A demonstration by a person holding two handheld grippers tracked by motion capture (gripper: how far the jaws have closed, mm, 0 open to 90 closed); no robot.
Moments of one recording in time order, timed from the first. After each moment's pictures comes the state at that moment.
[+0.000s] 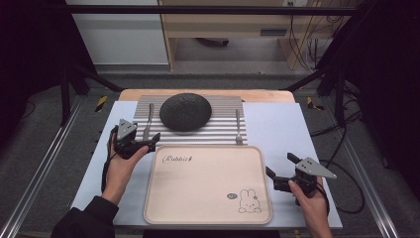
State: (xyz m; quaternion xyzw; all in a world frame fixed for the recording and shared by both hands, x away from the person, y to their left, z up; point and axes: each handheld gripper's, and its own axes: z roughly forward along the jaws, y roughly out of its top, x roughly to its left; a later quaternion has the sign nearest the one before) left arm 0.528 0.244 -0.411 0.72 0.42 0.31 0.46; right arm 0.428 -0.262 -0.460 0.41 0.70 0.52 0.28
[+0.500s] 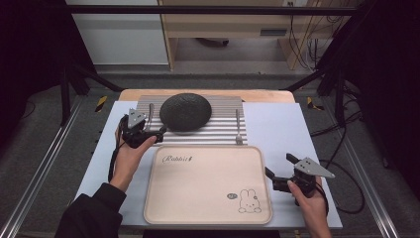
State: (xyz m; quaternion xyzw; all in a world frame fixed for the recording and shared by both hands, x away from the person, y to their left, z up) left arm 0.553 0.231 -0.403 0.73 0.42 0.32 0.45; right arm 0.429 -0.261 -0.462 0.41 0.70 0.52 0.28
